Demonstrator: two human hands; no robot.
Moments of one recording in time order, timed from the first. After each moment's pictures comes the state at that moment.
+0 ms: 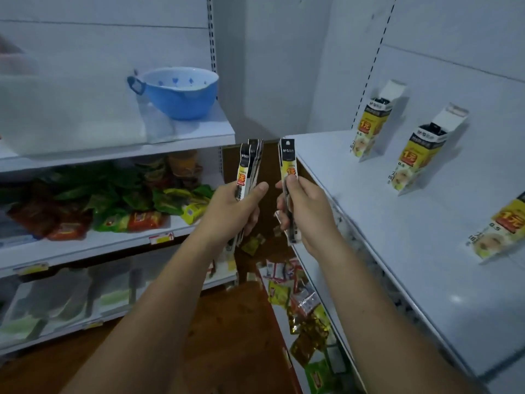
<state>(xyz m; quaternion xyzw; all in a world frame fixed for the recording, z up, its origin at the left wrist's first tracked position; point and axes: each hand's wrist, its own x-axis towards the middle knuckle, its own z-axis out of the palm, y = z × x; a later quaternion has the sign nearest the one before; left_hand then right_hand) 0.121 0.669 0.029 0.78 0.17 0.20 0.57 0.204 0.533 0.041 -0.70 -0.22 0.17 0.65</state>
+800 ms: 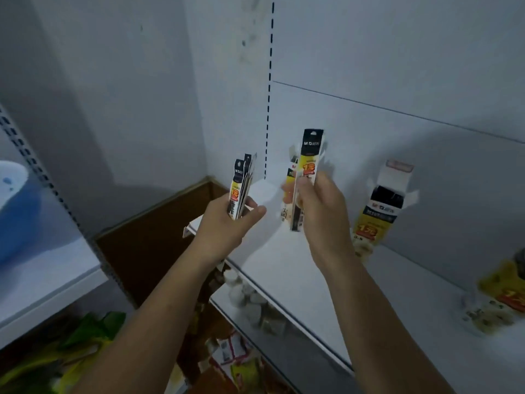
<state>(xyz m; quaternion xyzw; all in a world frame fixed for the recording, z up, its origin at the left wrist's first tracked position) 0.475 0.728 0.045 0.77 -0.03 0.07 0.63 0.464 0.556 0.088 -0.72 -0.05 -0.14 0.68</state>
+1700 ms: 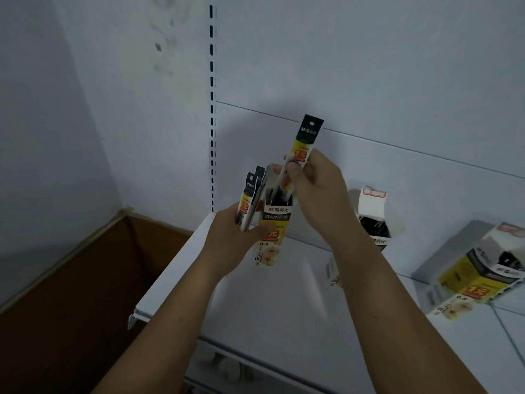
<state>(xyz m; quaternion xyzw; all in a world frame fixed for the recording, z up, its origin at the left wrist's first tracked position) 0.621 0.705 0.028 0.77 -0.21 -0.02 0.60 0.566 0.552 0.135 -0.82 0.01 -0.26 0.51</state>
